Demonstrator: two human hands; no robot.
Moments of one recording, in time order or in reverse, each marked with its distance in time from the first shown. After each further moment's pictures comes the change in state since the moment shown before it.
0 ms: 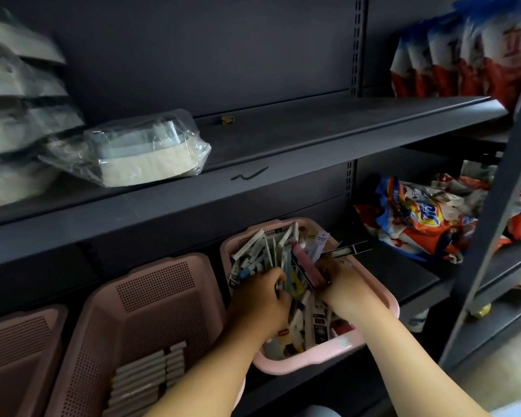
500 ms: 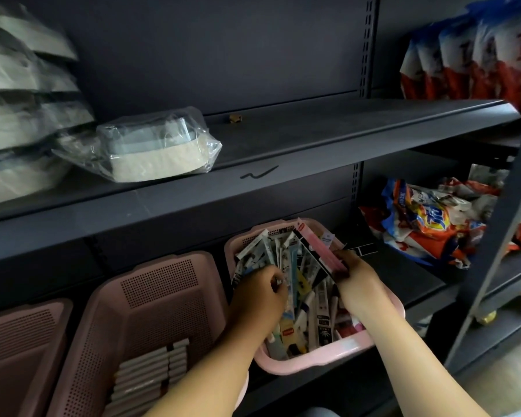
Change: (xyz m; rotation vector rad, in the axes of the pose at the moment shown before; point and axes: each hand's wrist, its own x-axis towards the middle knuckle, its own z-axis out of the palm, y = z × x) left_hand 0.007 -0.010 0.006 -0.116 0.115 -0.046; right_hand -0.002 0.008 -0.005 0.284 0.147 0.095
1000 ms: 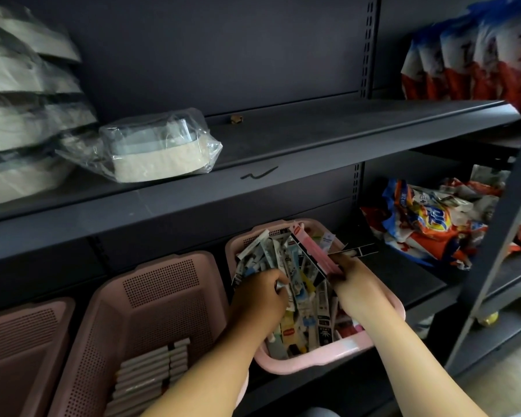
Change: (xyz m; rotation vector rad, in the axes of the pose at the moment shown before) left_hand 0.000 0.001 -0.001 0.027 -0.072 -0.030; right_hand -0.008 -0.008 -0.004 -0.046 -0.068 -0.027
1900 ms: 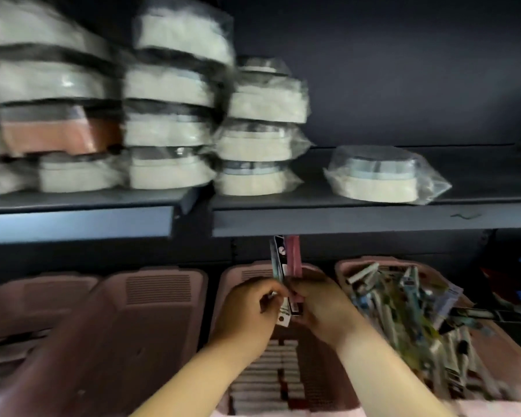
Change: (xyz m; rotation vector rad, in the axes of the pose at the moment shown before) left_hand -0.110 -0.109 -0.179 -0.208 0.373 0.053; right_hand -0.099 -0.221 0.130 0.860 -0.598 -0.001
